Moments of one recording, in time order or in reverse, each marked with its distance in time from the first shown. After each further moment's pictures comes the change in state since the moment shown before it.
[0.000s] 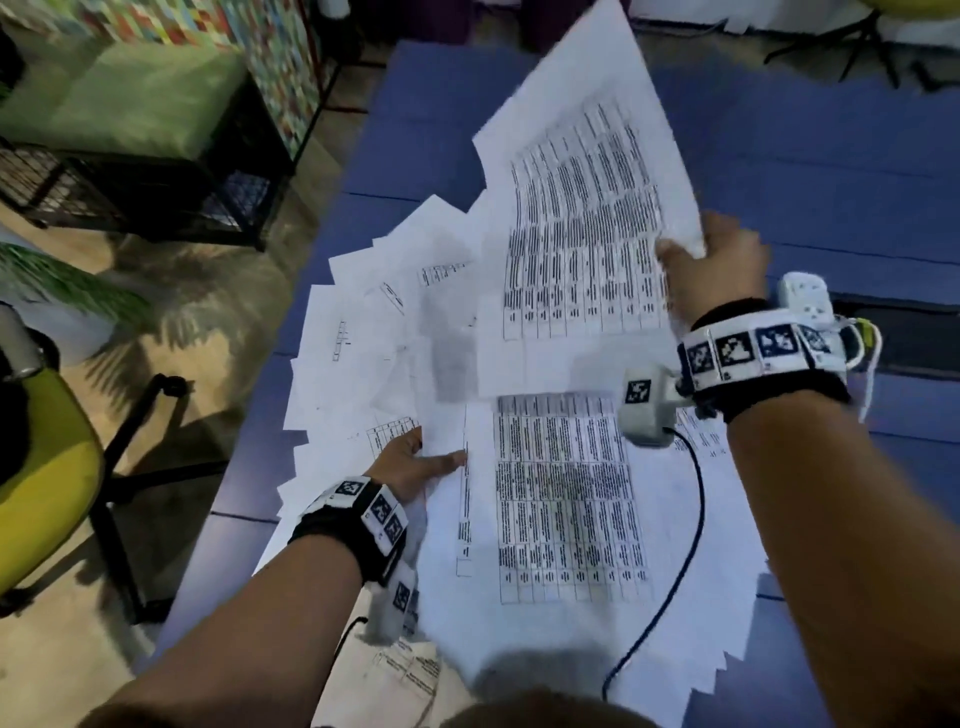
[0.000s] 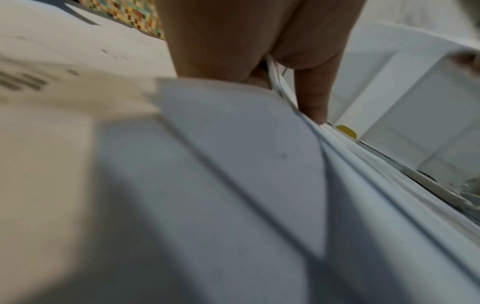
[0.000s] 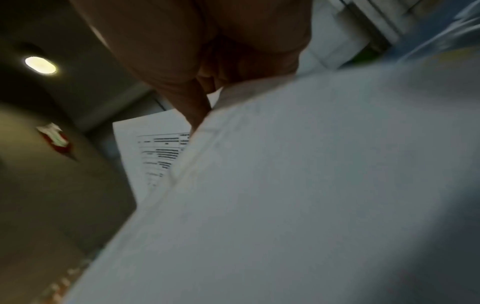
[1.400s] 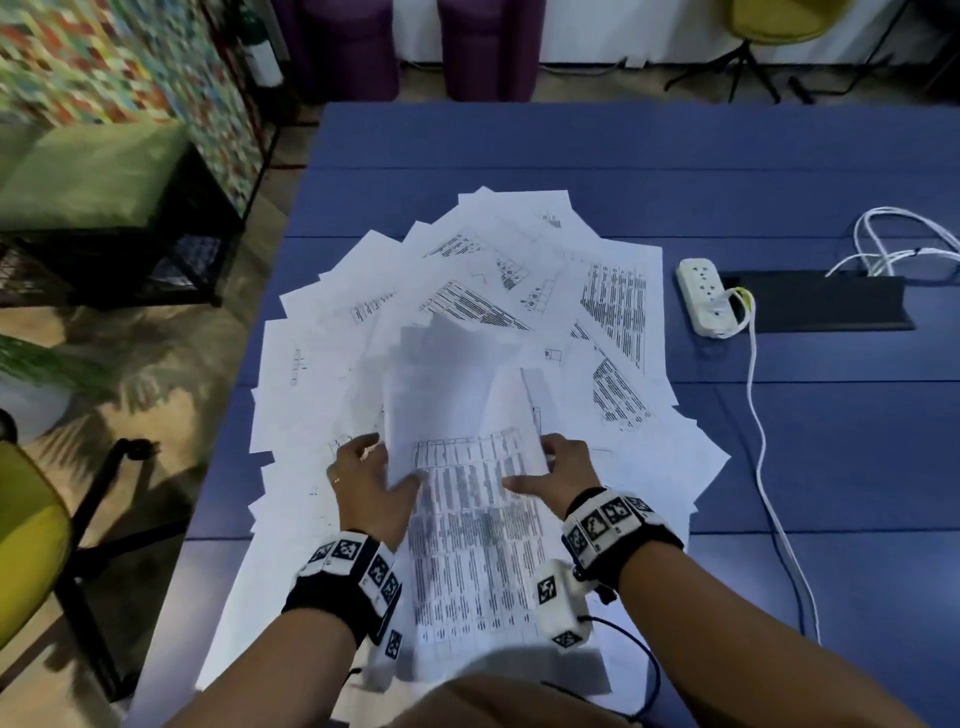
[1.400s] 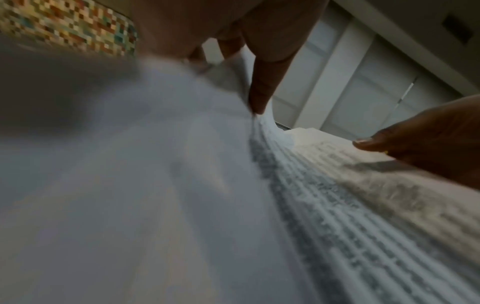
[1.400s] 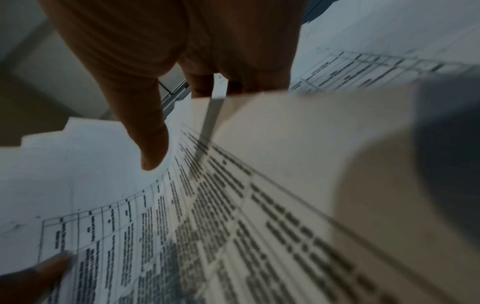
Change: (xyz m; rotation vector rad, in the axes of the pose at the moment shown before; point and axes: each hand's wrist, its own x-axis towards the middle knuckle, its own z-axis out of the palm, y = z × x) left_hand -0.044 -0.030 0.028 0.550 0.422 0.392; right_hand -0.184 0.116 0.051 0.046 -0.505 0.387
